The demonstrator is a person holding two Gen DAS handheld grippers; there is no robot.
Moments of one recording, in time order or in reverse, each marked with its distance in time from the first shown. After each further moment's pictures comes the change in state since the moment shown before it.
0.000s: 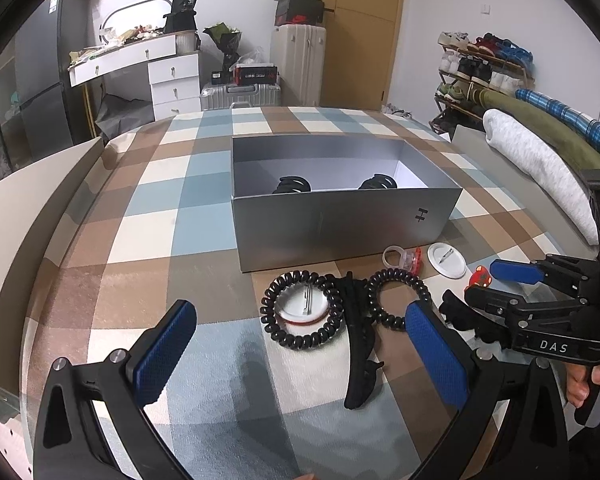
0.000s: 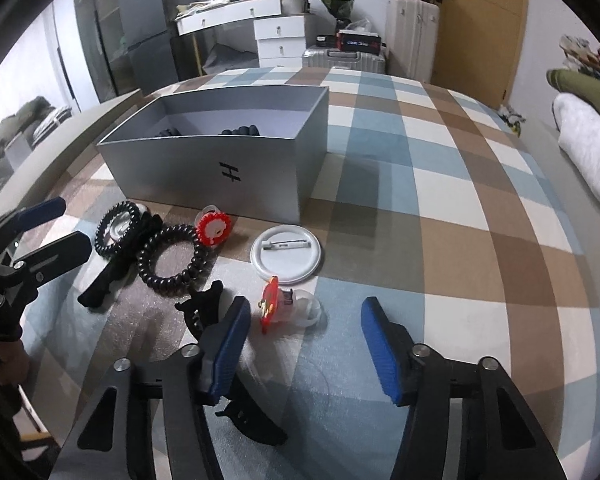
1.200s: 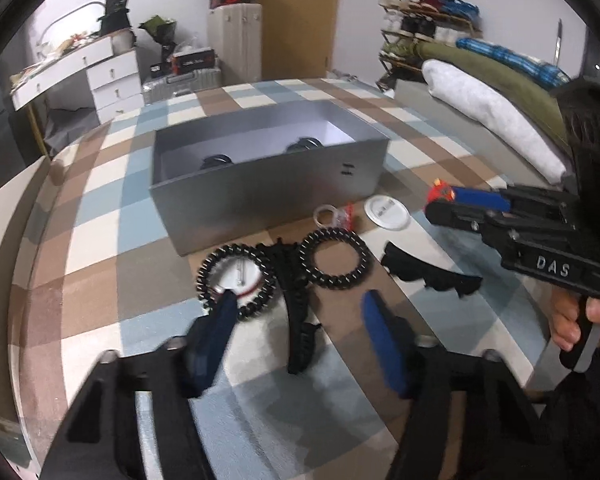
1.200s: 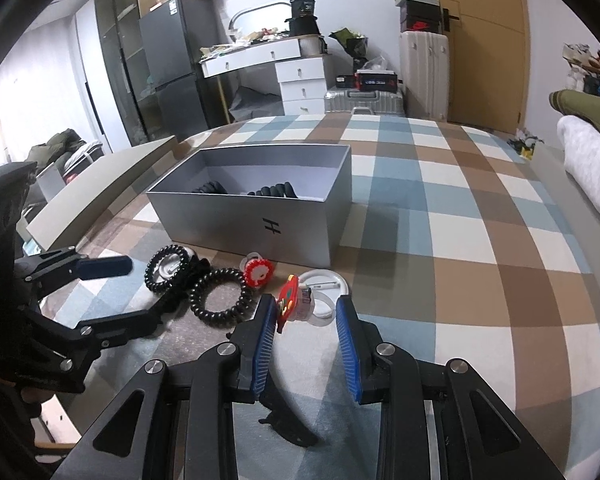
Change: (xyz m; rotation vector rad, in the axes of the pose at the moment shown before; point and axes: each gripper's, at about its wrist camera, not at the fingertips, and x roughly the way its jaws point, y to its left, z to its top) left arm -0.002 -0.028 -0.006 0.176 0.123 -0.143; right arm -0.030 0.000 0.004 0.021 -0.162 0.120
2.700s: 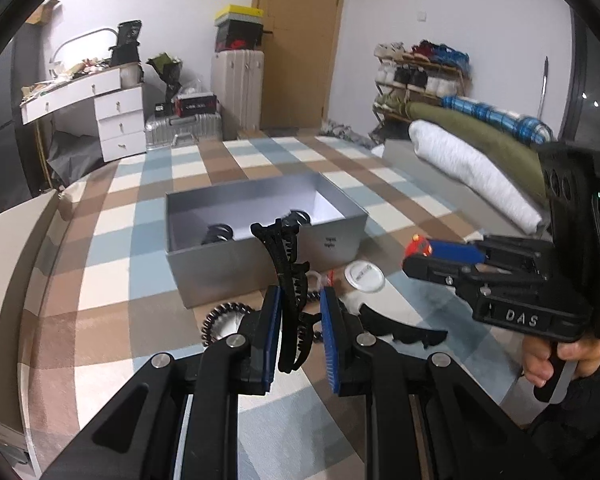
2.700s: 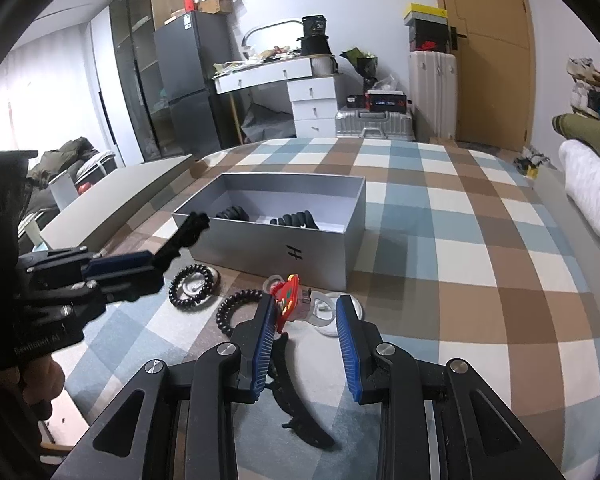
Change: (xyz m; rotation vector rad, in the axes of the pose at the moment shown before) left arm -0.036 0.001 0.013 -0.049 -0.210 -0.019; right arm -0.019 0.010 0.007 -0.023 -0.069 0.028
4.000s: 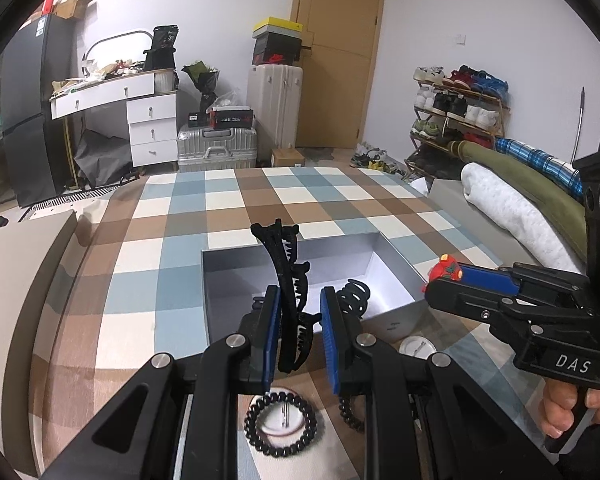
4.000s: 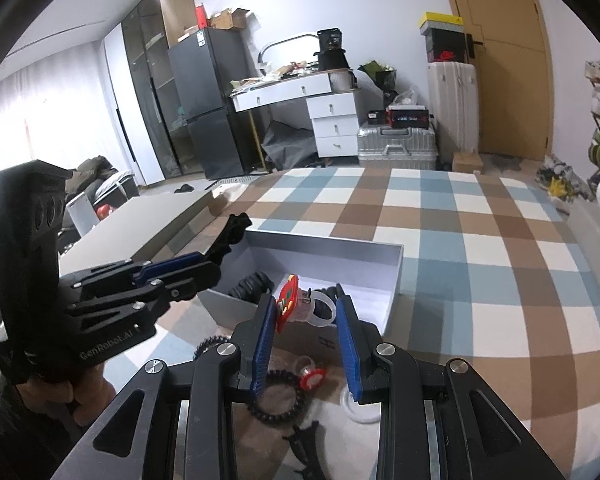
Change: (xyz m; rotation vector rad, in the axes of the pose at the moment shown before) left arm 0.031 0.031 0.040 -0.069 -0.059 0.095; right arm 0.025 0.003 0.056 0.017 -0.050 0.099
